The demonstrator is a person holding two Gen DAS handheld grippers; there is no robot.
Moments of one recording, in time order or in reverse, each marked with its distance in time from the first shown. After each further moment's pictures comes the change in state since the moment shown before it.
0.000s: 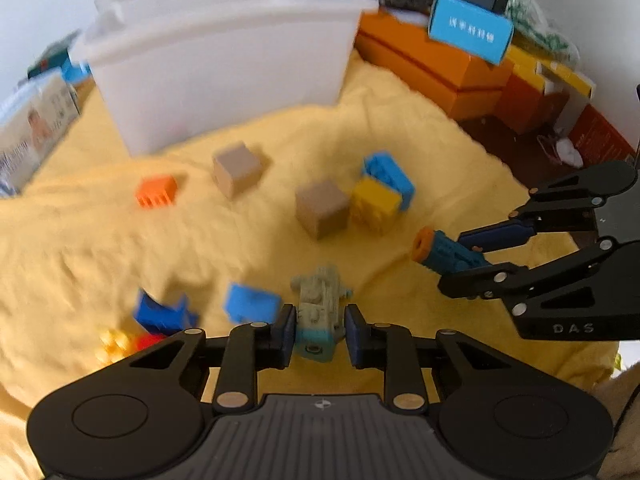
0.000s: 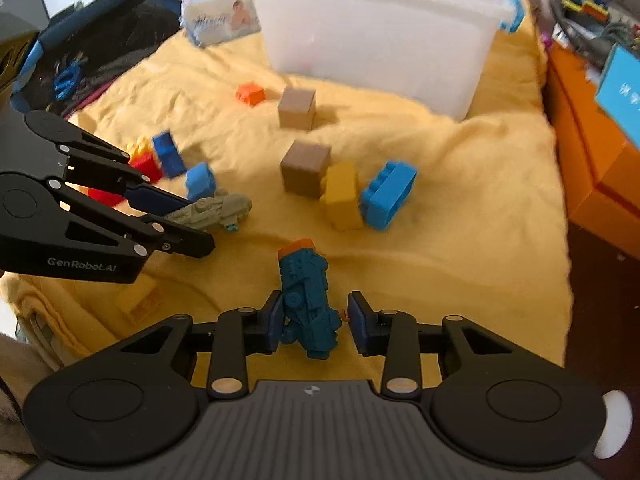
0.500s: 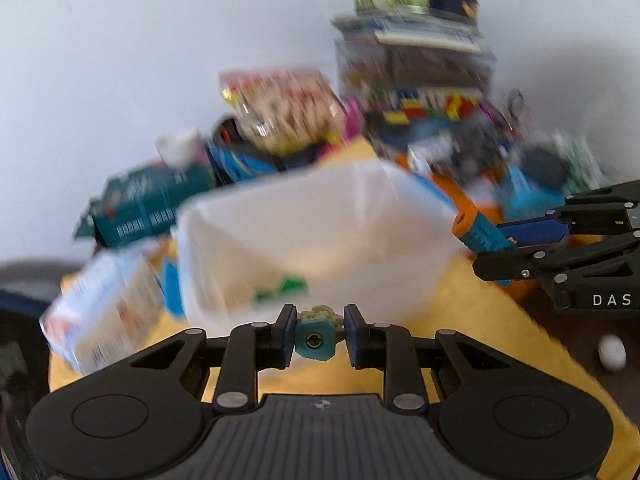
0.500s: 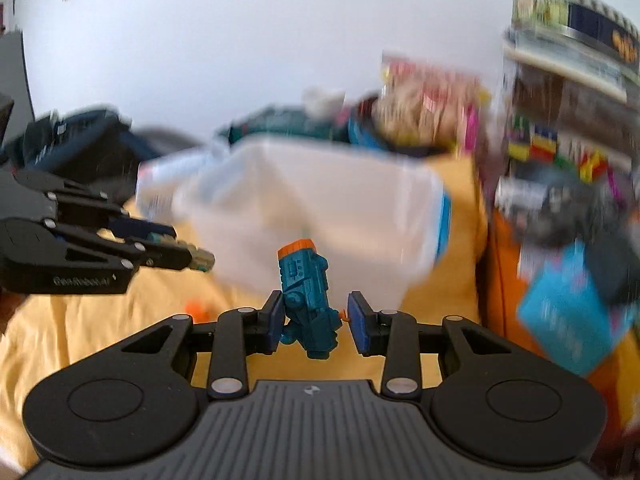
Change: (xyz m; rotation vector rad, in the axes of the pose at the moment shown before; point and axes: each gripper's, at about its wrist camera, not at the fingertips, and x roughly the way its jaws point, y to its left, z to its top) left arm -0.058 0.056 0.136 0.020 -0.327 0.158; right arm -0.062 -0.037 0.124 0.030 -0.366 -0.101
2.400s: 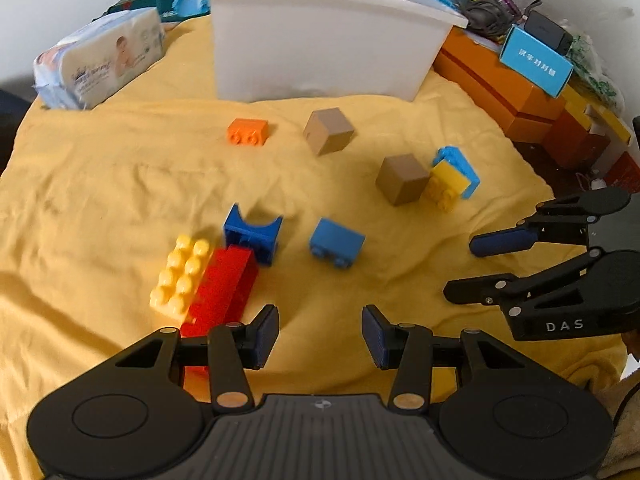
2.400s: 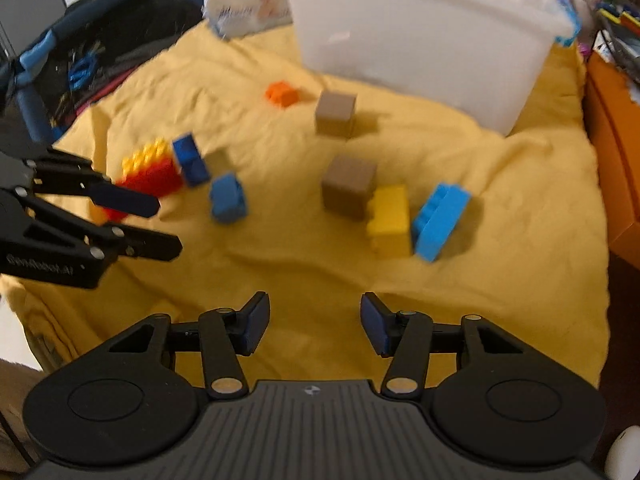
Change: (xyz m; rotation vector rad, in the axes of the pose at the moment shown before) left arm -0.017 -0.016 -0.188 -0.215 0.340 -0.077; right arm 0.037 0.056 -0.137 -0.074 0.403 0.162
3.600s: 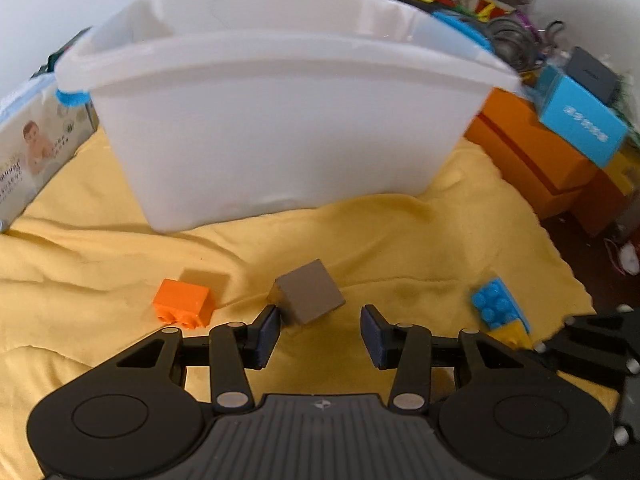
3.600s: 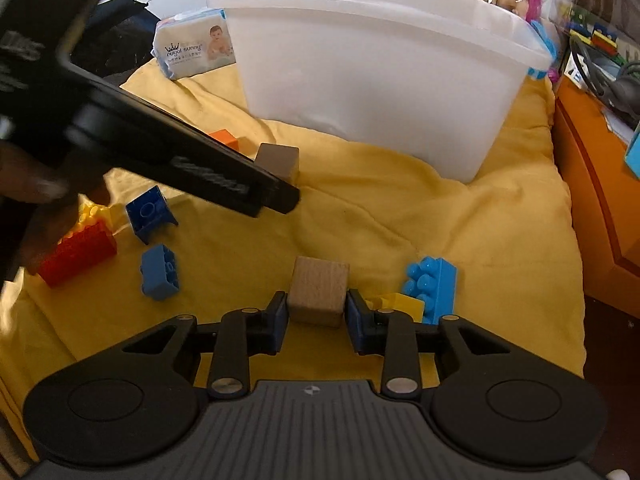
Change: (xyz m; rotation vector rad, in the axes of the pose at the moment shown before) left arm 0.087 -0.019 0.122 0.035 -0.058 -0.015; right arm 0.014 -0.022 0.026 0.035 -0.117 -0.109
